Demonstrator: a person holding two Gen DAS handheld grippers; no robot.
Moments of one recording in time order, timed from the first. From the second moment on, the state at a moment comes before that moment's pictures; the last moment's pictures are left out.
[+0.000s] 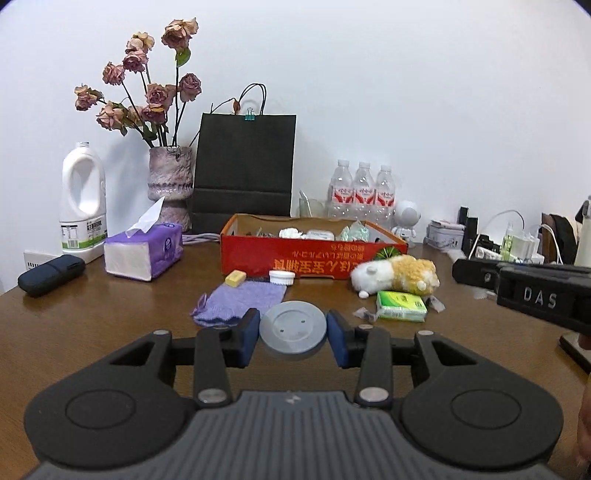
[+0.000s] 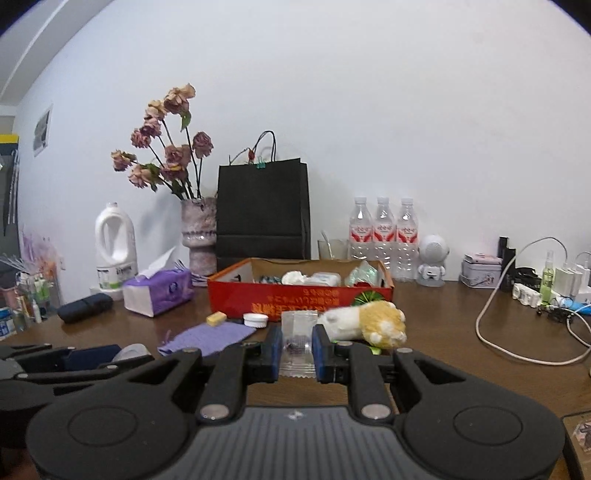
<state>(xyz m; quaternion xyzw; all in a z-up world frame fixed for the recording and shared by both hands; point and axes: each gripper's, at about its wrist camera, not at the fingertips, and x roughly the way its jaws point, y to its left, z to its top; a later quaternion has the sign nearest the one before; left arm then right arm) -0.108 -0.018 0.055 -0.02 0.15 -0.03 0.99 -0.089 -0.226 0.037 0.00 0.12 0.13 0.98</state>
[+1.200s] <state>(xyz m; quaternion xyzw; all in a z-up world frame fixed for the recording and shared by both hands) 0.365 -0.051 0.052 0.10 0.47 -0.23 0.85 0.368 -0.198 0.044 -0.01 0.56 0.13 0.82</state>
